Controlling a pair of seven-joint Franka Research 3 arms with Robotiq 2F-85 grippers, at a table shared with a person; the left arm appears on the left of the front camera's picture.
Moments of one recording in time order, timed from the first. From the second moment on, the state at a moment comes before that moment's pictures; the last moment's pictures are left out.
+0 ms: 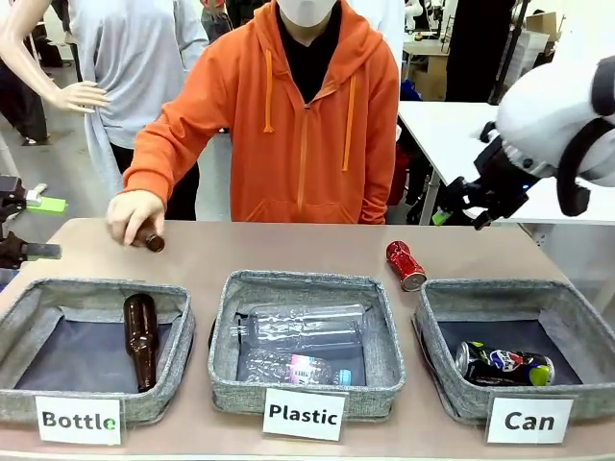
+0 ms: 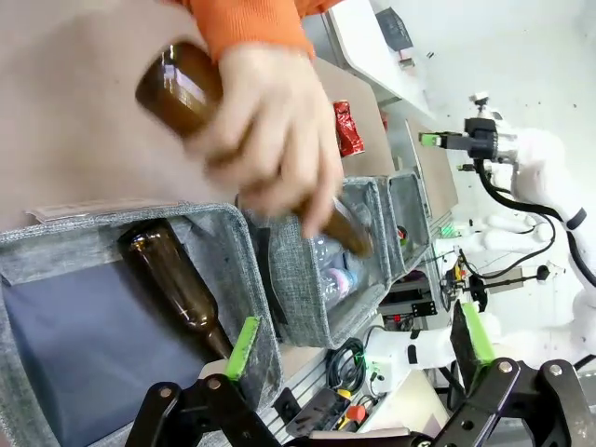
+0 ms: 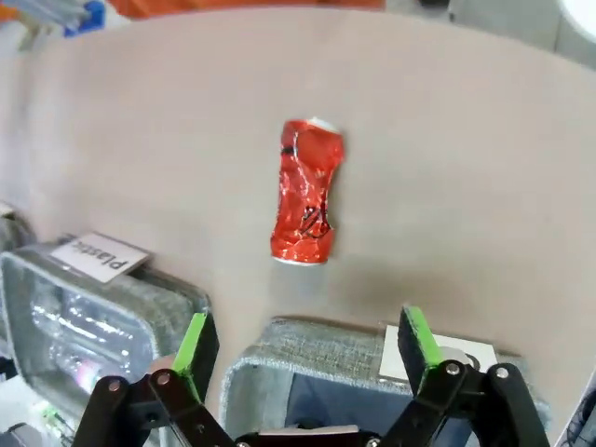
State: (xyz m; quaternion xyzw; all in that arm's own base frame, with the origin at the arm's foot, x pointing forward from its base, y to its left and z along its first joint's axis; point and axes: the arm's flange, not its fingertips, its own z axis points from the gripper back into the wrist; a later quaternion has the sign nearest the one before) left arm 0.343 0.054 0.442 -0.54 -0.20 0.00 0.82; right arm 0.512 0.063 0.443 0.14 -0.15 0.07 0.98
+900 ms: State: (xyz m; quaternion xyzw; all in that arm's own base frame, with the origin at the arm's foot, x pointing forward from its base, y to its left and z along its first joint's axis) left arm 0.182 0.279 0.471 -0.44 -0.37 0.23 0.78; right arm 0.627 0.120 0.366 0.05 -0.02 0.07 1.00
